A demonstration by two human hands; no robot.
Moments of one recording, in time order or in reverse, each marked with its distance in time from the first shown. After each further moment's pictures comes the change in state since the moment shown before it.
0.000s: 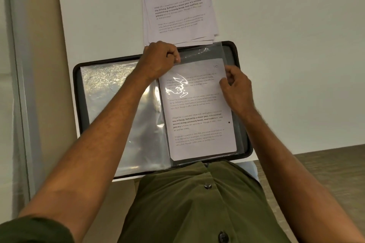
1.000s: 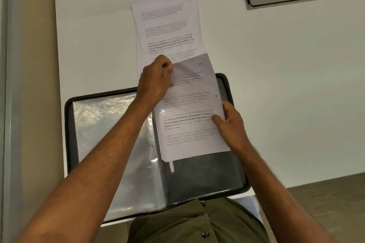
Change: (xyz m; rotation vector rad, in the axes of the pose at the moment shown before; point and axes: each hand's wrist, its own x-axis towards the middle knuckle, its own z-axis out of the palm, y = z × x) left_hand 0.023 0.023 0.005 -0.258 0.271 -0.018; right_hand -0.007 -0.004 -0.005 0.230 -0.108 0.125
